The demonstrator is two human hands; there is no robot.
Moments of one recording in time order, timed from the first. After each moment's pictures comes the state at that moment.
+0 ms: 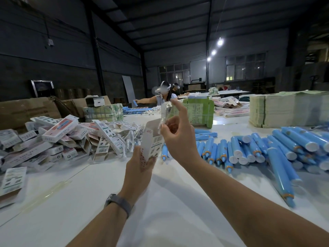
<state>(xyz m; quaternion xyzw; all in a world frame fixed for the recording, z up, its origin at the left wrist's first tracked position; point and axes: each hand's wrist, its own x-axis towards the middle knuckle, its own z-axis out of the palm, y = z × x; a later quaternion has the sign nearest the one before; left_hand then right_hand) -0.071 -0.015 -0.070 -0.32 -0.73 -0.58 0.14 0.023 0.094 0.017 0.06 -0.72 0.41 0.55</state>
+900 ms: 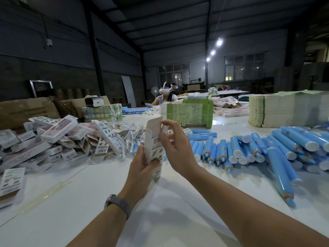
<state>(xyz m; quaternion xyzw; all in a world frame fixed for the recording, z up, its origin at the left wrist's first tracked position) -0.054 -0.015 -0.062 -0.39 -0.60 -0.70 0.01 0.015 0.099 -0.015 0.04 -0.76 0.42 0.49</state>
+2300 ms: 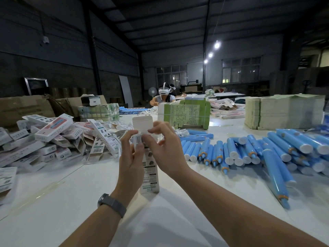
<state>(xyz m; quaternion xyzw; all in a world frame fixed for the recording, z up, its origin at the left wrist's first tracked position) -0.043 -0.024 -0.039 -0.43 -0.55 -0.70 0.15 0.013 0.077 -0.006 0.05 -0.76 0.43 0.49</state>
